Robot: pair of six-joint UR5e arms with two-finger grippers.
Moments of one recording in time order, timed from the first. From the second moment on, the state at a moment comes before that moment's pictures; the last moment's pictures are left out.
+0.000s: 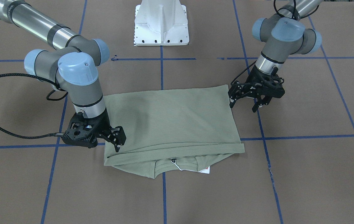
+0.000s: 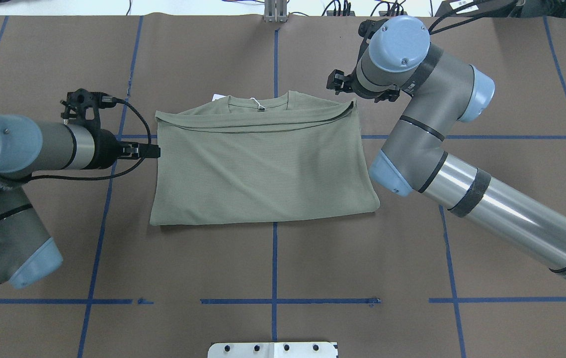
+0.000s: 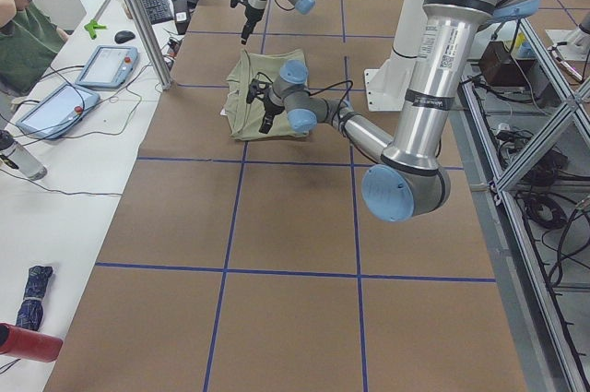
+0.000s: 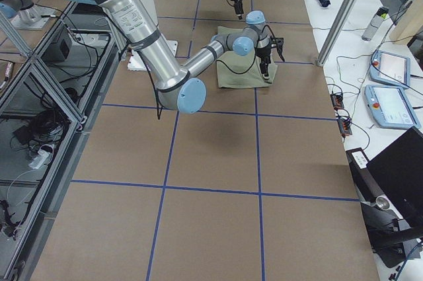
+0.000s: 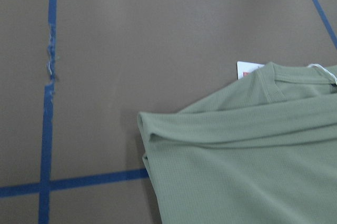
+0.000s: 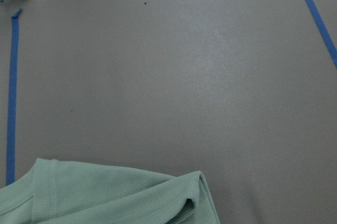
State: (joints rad) left arm -0.66 -1.75 -1.78 -2.30 -1.76 -1.16; right arm 0.77 -0.89 1.46 -1.34 1.75 1.25
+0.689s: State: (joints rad) left arm -0.42 -1.68 -1.80 -2.42 -1.60 -1.48; right arm 0.77 -0.89 1.46 -1.33 1.75 1.25
